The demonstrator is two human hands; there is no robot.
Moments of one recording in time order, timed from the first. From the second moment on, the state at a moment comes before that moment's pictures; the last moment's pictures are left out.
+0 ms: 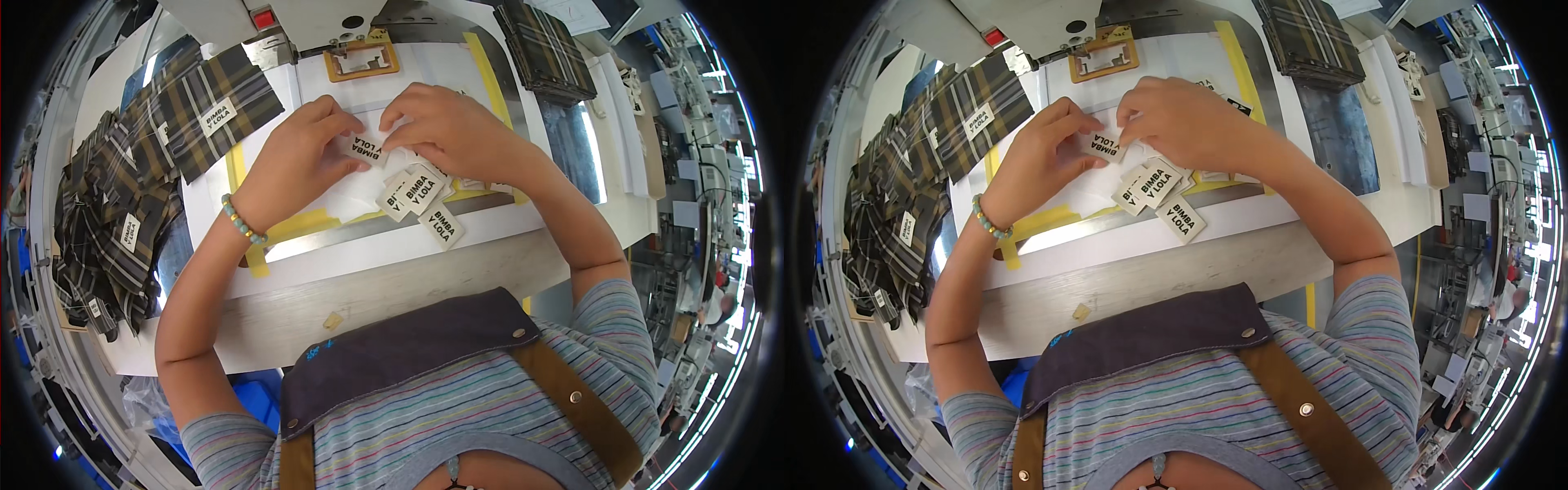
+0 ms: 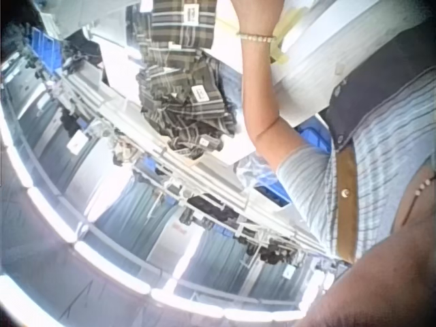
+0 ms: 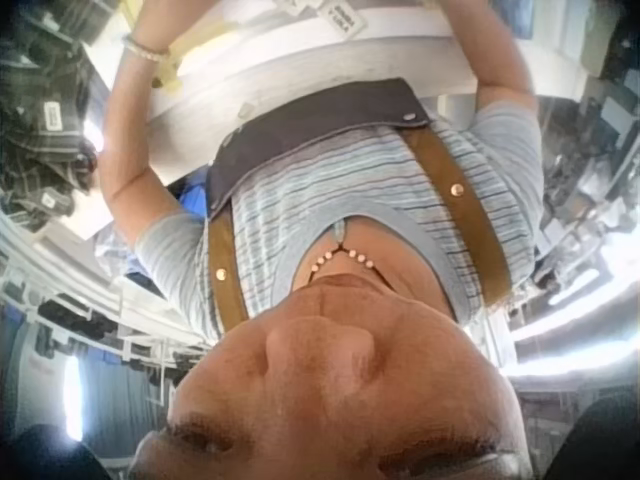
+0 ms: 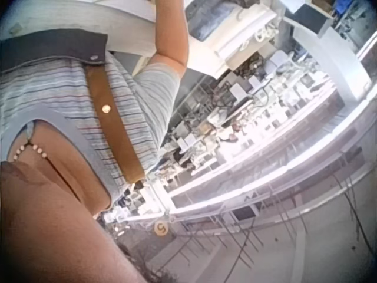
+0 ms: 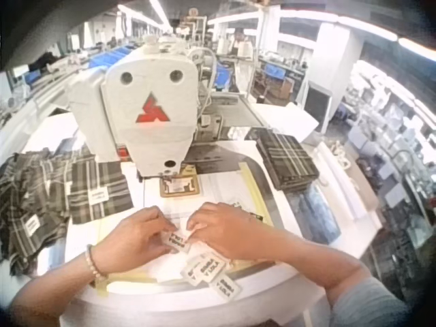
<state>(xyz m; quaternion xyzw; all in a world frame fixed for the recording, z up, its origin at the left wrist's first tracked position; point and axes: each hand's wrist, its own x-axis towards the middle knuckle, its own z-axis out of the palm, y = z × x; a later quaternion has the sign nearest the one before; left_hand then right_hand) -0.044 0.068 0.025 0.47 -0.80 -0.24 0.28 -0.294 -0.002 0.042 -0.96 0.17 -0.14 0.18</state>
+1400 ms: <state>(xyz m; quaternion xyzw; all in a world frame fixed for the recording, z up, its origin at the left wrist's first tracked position) -0.083 0.090 0.012 0.41 -0.87 -0.12 0.25 -0.335 0.065 0.059 -0.85 0.21 0.03 0.47</state>
